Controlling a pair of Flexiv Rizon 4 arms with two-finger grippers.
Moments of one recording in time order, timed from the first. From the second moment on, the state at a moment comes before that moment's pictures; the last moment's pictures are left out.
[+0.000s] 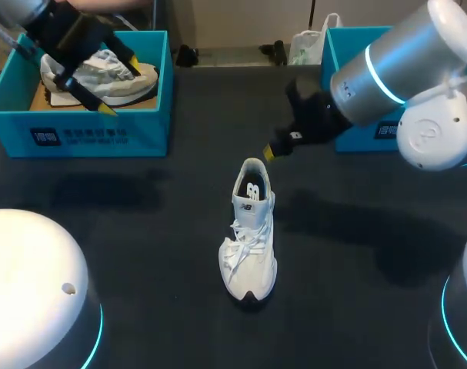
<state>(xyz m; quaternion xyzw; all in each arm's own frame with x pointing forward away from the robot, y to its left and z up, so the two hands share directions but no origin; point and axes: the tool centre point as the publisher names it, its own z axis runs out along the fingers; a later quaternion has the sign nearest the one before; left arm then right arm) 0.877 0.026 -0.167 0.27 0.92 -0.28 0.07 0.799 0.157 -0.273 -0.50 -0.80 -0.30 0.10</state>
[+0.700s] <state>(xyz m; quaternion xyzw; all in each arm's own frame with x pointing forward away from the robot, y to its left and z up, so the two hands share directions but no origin) 0.883 0.036 -0.156 0.28 0.92 -0.27 0.07 0.803 0.178 -0.299 -0.65 -0.75 -0.15 0.00</state>
